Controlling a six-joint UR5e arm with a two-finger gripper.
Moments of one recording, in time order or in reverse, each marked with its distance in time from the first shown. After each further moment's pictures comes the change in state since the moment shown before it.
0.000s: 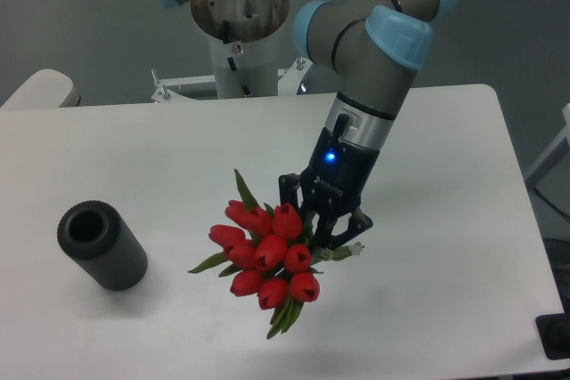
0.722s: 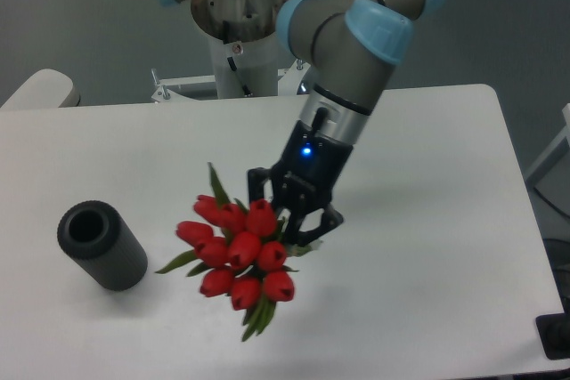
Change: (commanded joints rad) arm -0.101 0.043 0.003 0.031 -0.049 -0.317
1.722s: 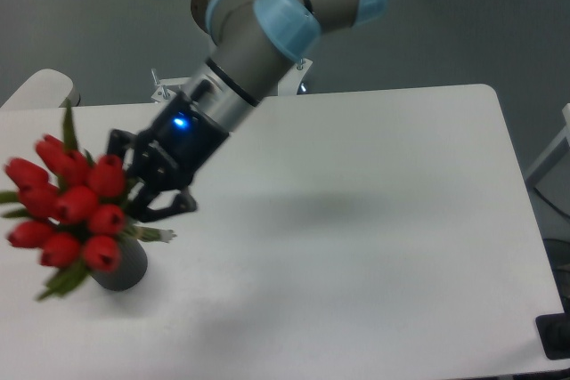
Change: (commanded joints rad) arm -0.170 0.054 -0.005 0.042 -0.241 -0.054
